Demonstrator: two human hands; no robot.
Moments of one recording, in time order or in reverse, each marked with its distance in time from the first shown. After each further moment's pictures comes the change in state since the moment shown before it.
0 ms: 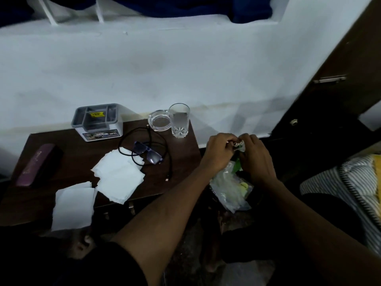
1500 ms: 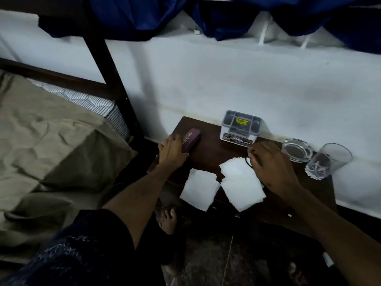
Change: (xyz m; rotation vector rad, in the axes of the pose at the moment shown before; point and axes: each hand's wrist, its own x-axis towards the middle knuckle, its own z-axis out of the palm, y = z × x) left_hand -0.200 -0.215 -0.397 0.722 0.313 -0.839; right_hand 0.052 -0.313 0.085 0.148 -0.089 -0.696
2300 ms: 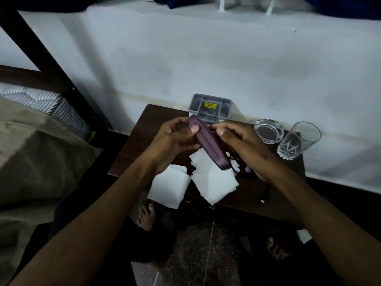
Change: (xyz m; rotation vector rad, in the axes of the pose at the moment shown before) left_hand -0.046 0.108 -0.038 -1.454 -0.449 0.114; right_hand 0.016 0.001 -0.033 0.954 -0.214 0.245
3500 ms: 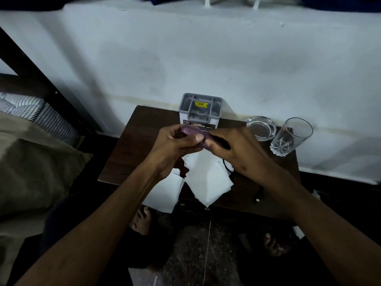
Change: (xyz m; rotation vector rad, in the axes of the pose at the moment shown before) left_hand 0.009 -0.015 0.019 0.085 0.046 -0.040; right_hand 0.003 0.009 -0.006 -0.696 0.015 -0.232
